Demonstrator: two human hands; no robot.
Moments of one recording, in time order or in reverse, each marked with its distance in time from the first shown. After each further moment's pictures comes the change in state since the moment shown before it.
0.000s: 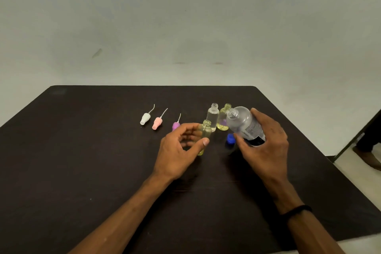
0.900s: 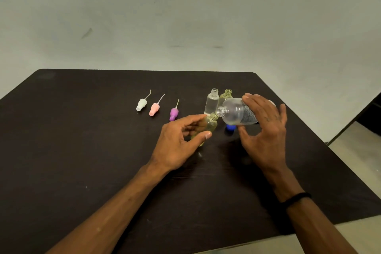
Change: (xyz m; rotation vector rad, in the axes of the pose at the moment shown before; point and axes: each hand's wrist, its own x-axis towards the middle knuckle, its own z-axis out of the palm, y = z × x) left_hand -0.003 -0.004 -0.003 0.059 -0.123 0.084; right_hand 0.002 -0.007 -0.001 -0.124 -0.083 -0.157
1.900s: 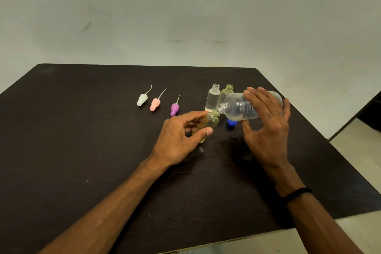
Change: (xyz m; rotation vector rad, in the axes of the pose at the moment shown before) left_hand 0.000 0.000 -0.001 0.009 -0.035 -0.029; right_hand 0.001 -0.003 -0.003 -0.015 0.000 -0.019
